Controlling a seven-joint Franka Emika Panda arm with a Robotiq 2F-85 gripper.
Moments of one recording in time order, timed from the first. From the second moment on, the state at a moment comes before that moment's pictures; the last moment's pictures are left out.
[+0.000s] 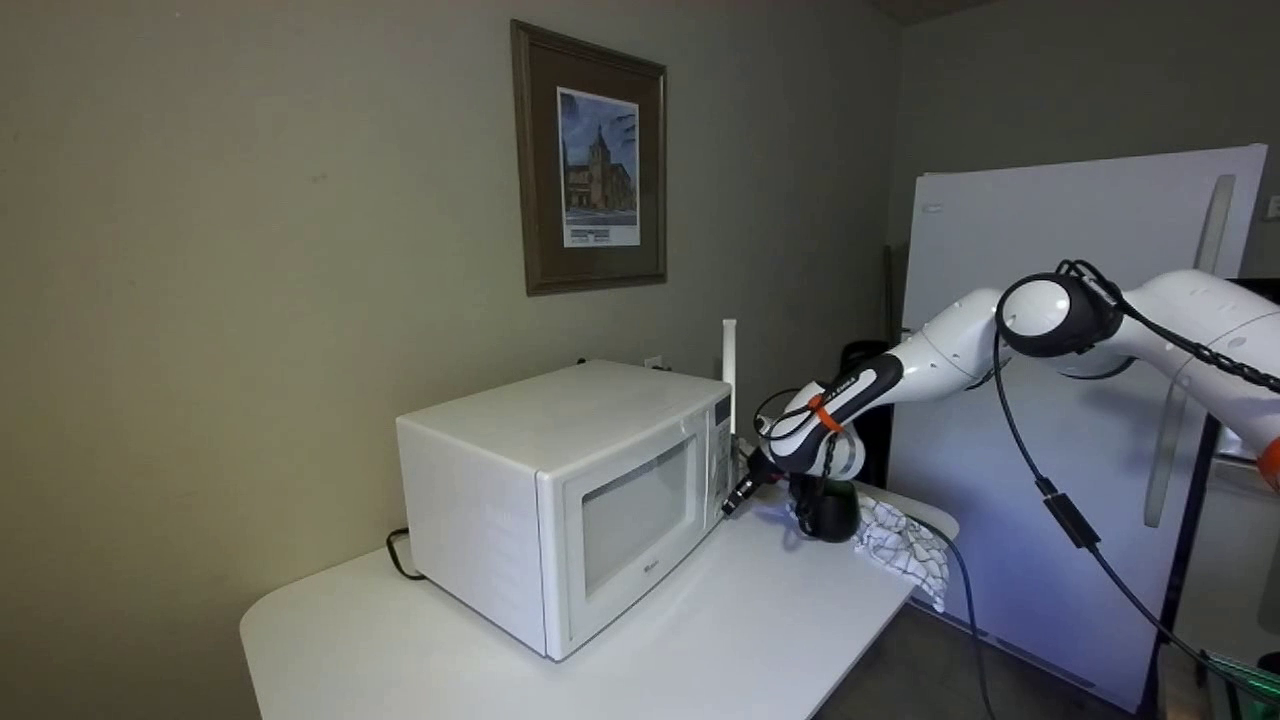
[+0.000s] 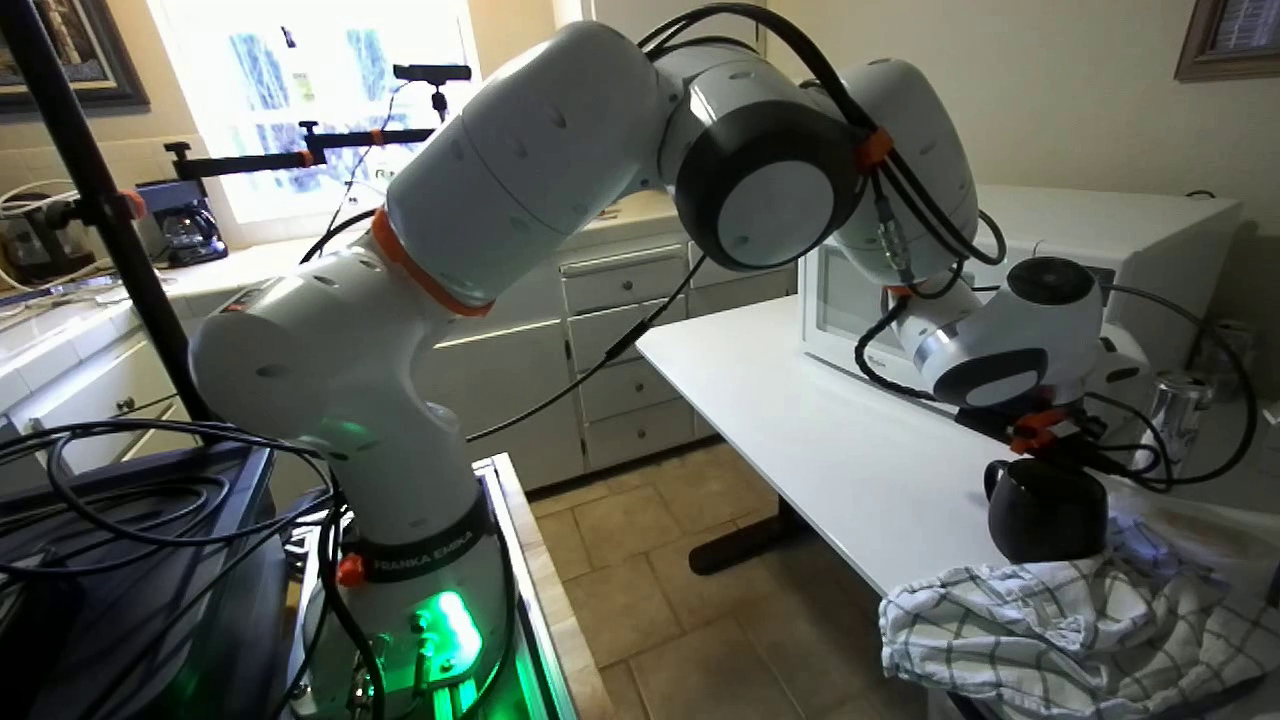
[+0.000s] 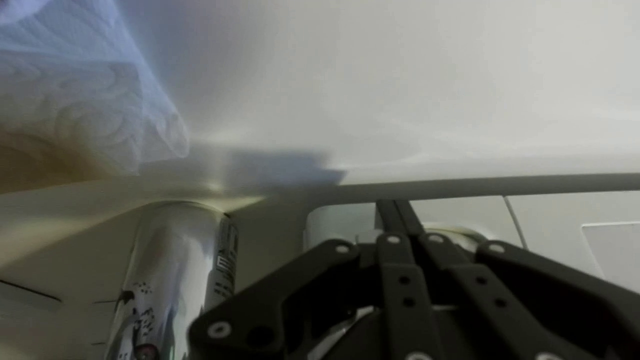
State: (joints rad) arm -0.56 0.97 0.43 -1.59 0.03 3.02 -0.63
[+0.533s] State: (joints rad) arm -0.58 0.96 0.48 -1.61 0.02 2.95 -0.67
